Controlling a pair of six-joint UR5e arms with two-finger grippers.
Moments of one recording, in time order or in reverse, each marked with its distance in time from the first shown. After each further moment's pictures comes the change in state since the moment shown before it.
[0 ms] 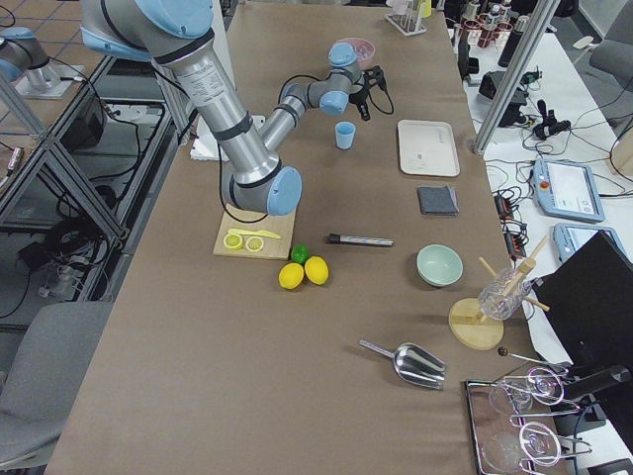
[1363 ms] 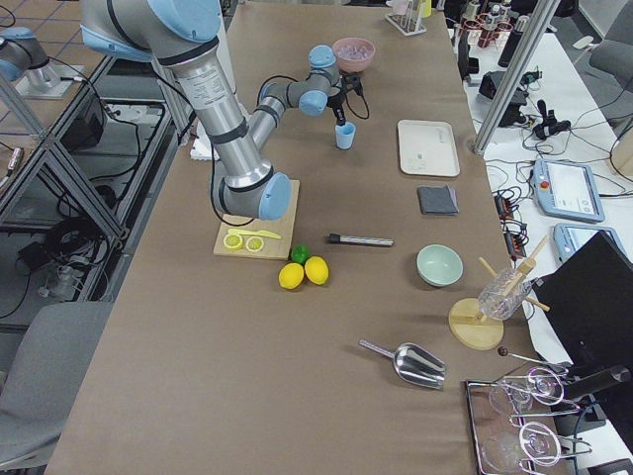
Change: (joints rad) left arm 0.000 0.007 0.002 -0.003 -0.001 0.003; right arm -0.091 -0.057 0.113 -0.118 -0.004 0.027
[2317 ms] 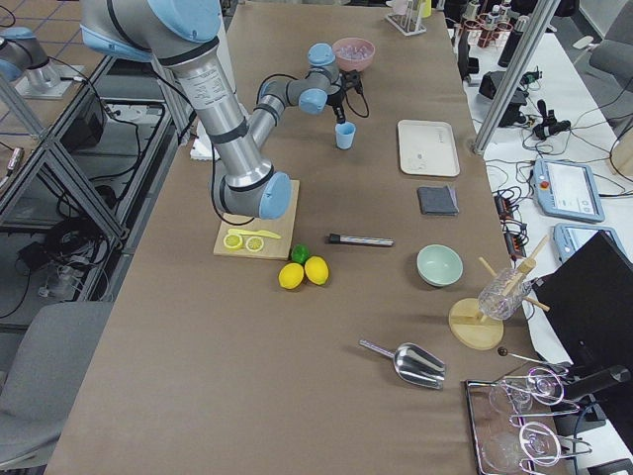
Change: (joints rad) left arm 0.000 0.006 0.001 -0.001 0.000 0.002; right arm 0.002 0.005 -0.005 0.006 -0.010 0.009
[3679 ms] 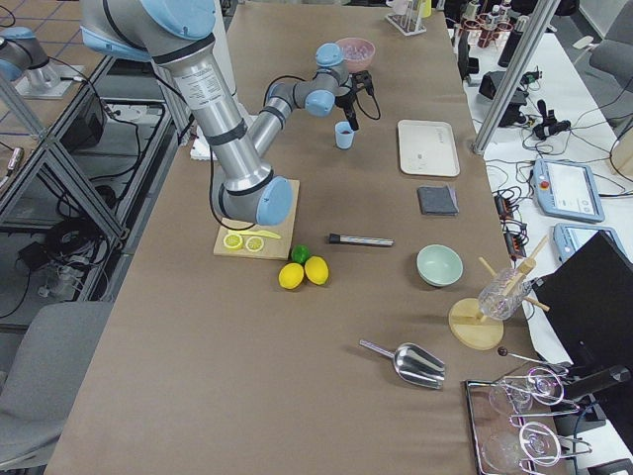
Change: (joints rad) left arm 0.002 -0.017 0.019 -0.001 0.001 -0.002; right arm 0.183 -0.112 0.050 -0.014 0.085 0.000
